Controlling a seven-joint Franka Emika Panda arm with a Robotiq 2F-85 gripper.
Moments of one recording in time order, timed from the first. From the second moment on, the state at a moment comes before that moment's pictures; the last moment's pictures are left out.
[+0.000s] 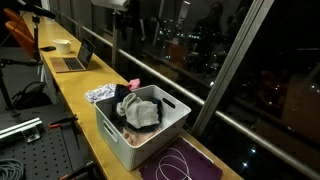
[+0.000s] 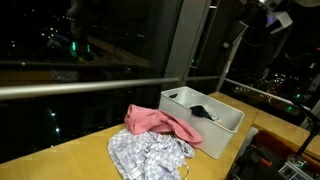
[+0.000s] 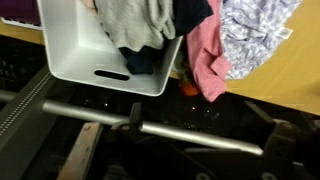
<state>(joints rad) 0.10 -0.17 0.05 -2.17 0.04 2.34 -0.27</state>
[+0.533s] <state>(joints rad) 0.23 0.03 0.23 -2.18 -0.04 2.45 -0.12</state>
